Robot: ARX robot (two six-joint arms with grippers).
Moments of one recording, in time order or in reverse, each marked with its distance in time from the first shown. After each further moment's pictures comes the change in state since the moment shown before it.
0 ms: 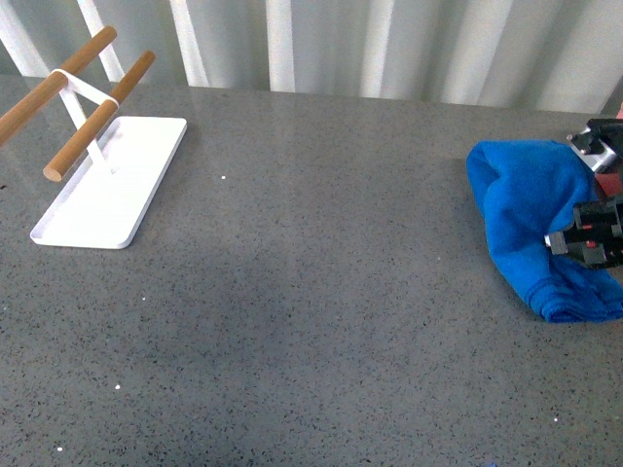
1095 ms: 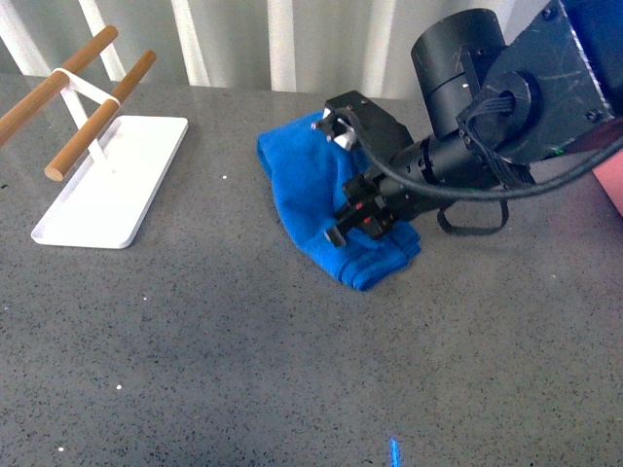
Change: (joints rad) left arm 0.000 0.000 0.000 0.000 0.000 0.000; right arm 0.402 0.006 0.054 -0.140 -0.106 -0.221
